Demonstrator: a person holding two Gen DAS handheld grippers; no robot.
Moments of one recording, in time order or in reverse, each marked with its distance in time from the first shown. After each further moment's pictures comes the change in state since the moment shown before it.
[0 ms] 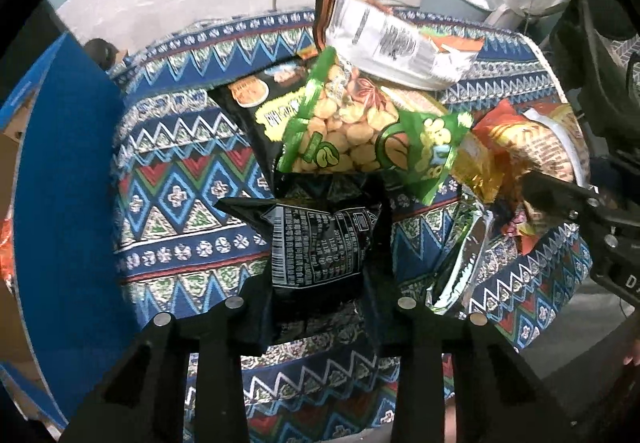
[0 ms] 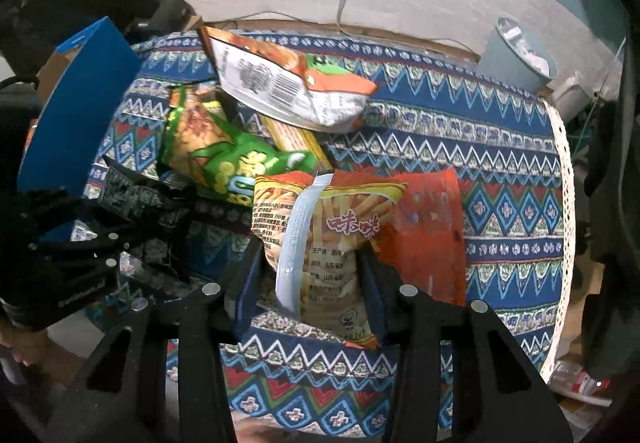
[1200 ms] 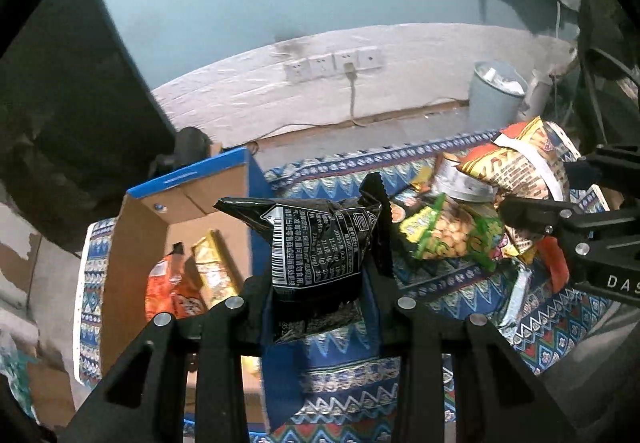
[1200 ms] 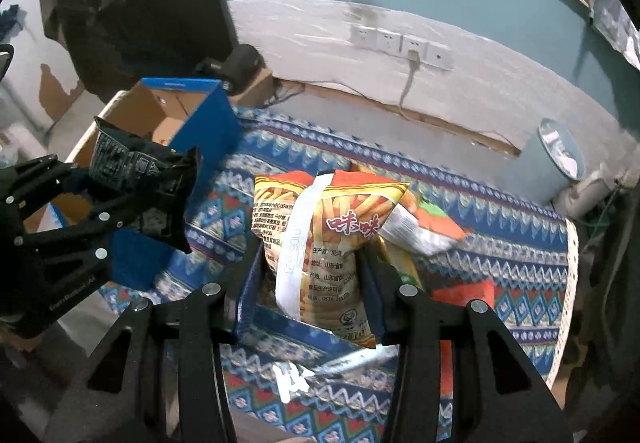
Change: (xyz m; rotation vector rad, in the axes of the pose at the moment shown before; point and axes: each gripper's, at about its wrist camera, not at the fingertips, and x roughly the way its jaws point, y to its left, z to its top) left arm -0.124 0.066 -0.004 -0.004 -0.364 0.248; right arm -0.068 0.097 0.052 -0.176 -0.206 0.096
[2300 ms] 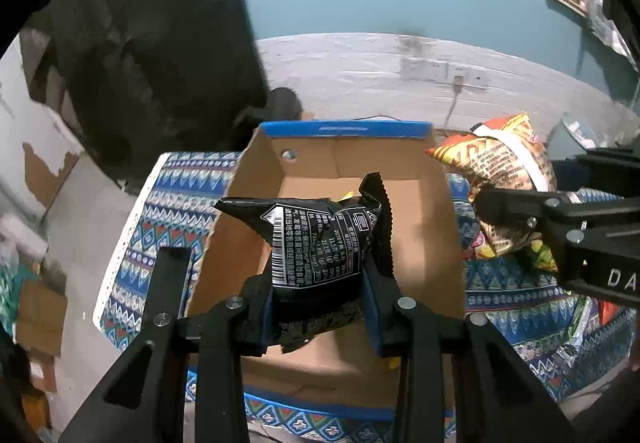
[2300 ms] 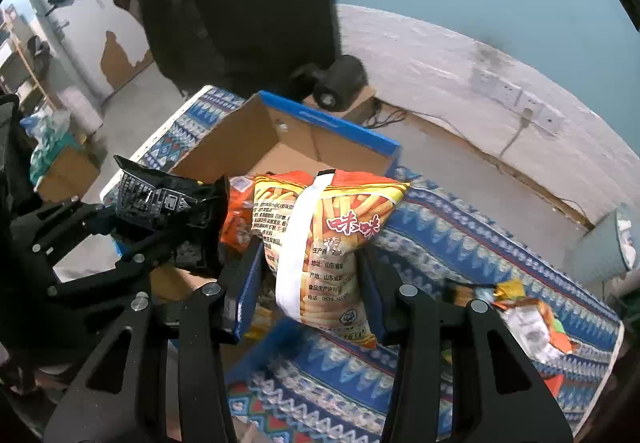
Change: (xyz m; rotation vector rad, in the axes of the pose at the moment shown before) left arm 0.008 0.154 -0.049 -0.277 0.031 0.148; right arm 0.058 0.159 0.088 -0.189 0.007 0.203
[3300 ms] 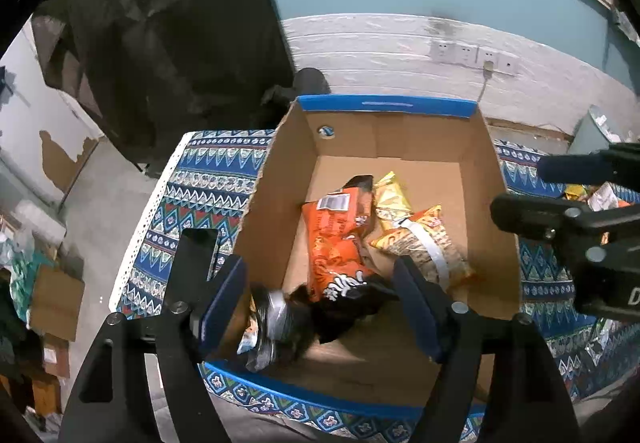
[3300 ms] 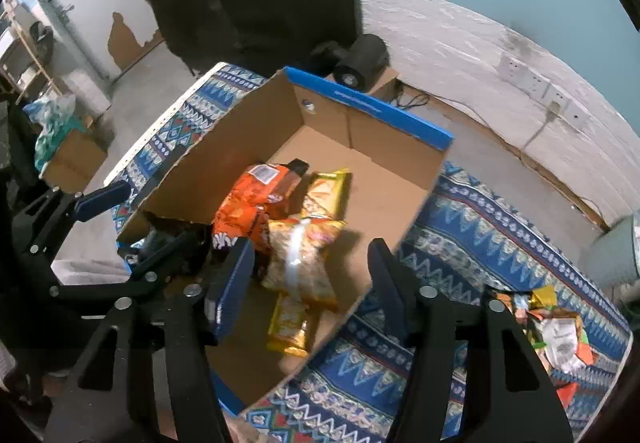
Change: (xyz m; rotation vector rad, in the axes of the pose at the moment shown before) left arm 0.019 0.015 -0.007 0.002 0.055 0.083; right arm 0.033 0.022 0.010 -0.007 0.069 0.027
